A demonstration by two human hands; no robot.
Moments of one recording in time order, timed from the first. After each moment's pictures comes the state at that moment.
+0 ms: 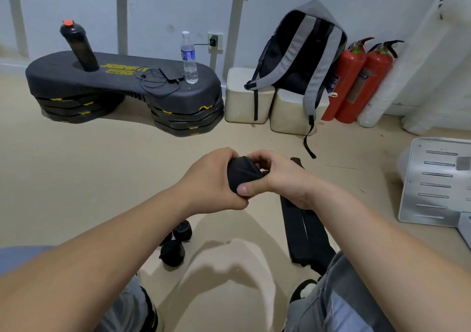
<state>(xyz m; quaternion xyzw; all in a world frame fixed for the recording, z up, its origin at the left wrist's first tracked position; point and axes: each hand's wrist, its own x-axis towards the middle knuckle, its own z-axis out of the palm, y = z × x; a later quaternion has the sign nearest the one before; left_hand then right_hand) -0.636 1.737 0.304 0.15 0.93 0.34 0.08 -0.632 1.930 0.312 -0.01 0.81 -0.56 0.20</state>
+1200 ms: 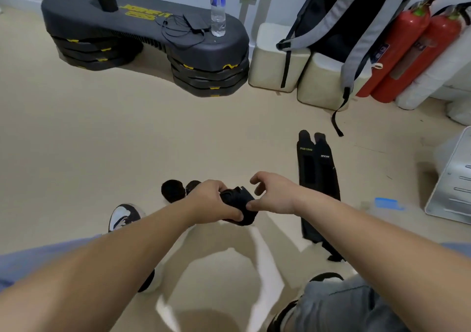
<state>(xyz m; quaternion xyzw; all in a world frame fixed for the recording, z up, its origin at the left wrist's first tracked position) -0.599 1.689 0.153 -0.07 0.85 0.41 0.31 -0.624 1.894 0.184 -0.03 0.89 -0.30 0.34</state>
